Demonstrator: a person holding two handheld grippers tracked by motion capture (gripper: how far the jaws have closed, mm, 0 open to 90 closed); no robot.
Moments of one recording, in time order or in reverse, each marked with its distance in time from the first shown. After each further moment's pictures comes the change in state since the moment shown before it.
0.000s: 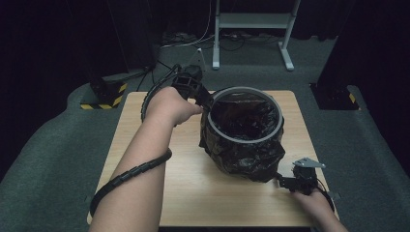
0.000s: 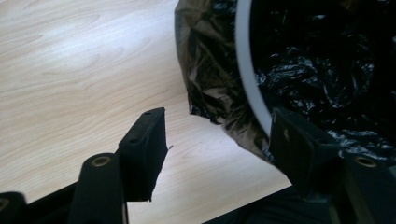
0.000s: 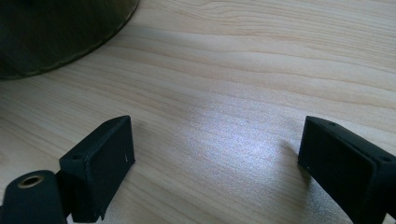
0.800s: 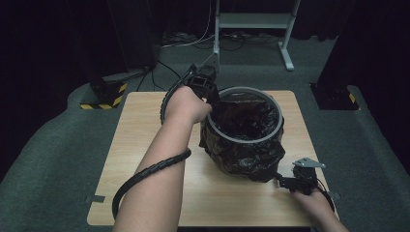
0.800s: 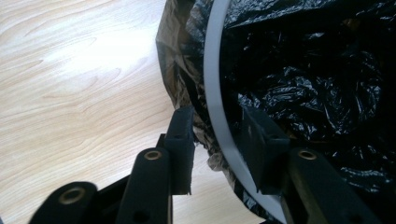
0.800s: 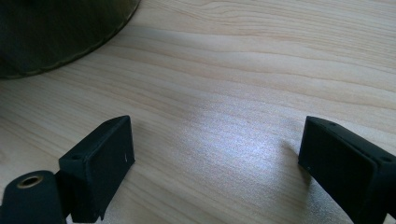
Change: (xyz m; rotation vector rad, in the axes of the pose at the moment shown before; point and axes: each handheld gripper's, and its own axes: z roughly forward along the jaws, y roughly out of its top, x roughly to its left) left arm -0.021 0.019 0.021 -0.027 0.057 0.047; right arm 0.000 0.000 0.000 0.001 0.002 -0.004
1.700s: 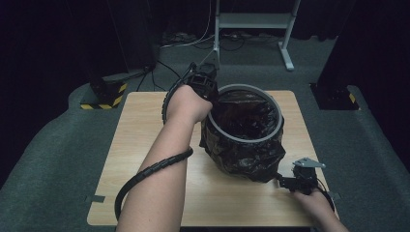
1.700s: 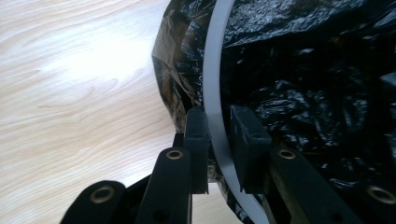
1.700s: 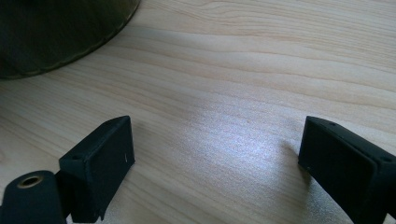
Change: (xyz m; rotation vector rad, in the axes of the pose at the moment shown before) left arm 0.004 0.000 -0.004 -0.049 -0.051 -0.030; right arm 0.000 0.000 0.000 0.000 0.002 0.003
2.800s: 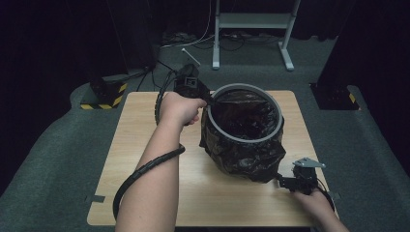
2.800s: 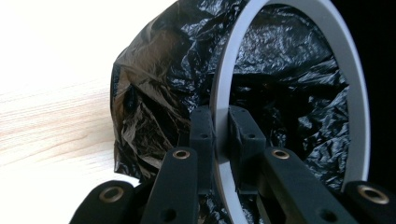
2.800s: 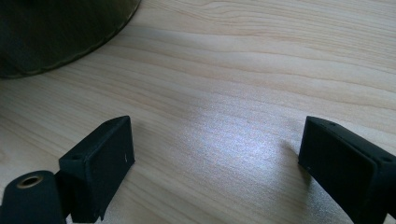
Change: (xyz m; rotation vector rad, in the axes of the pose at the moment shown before) left arm 0.045 -0.010 0.010 -0.115 -0.348 -0.236; right arm 0.000 0.000 0.000 0.002 0.000 -0.004
